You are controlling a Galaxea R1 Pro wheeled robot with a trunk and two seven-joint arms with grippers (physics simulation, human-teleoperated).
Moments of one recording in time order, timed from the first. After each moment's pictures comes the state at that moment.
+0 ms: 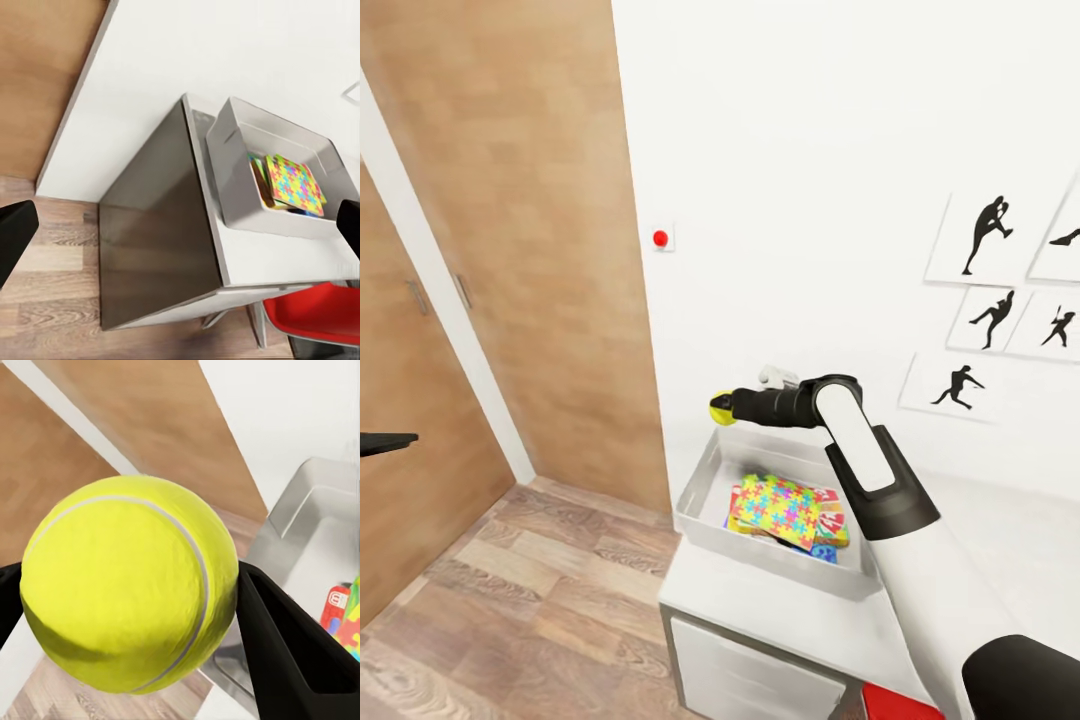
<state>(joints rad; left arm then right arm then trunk) -1.11 0.88 0.02 -0.39 0.02 0.59 -1.57 -0.92 0.06 0.32 -1.38 -1.13 1.05 -0.58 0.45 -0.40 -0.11</state>
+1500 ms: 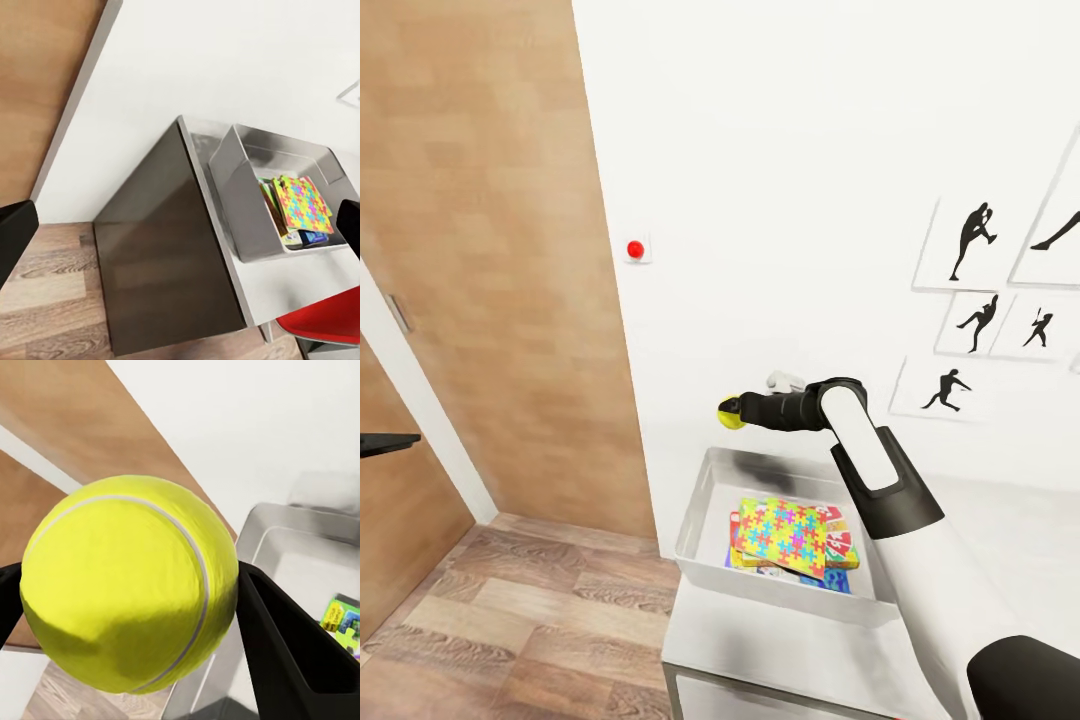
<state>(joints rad) -1.11 0.88 0.02 -0.38 0.02 0.59 -1.57 -0.91 0.04 0.30 -1.35 -1.13 1.05 -0.58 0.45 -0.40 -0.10</state>
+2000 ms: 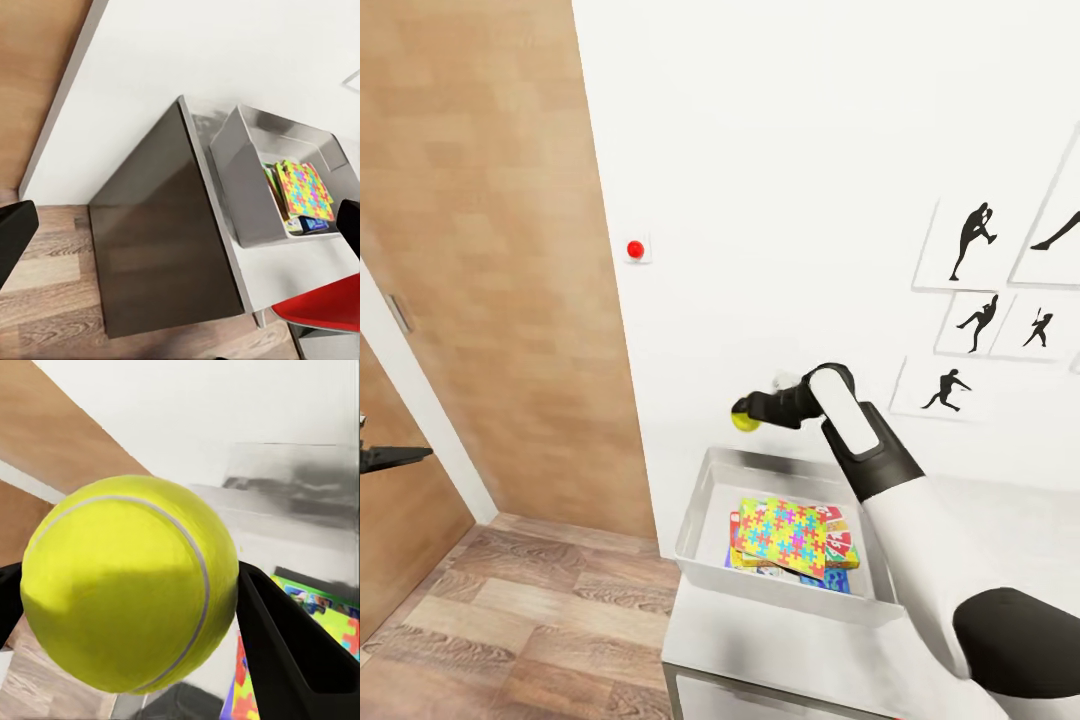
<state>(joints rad) -1.11 0.85 0.01 -0.32 -0.02 0.56 -1.56 -1.04 0.05 0.30 -1.08 -1.13 1.05 -0.66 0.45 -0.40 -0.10</state>
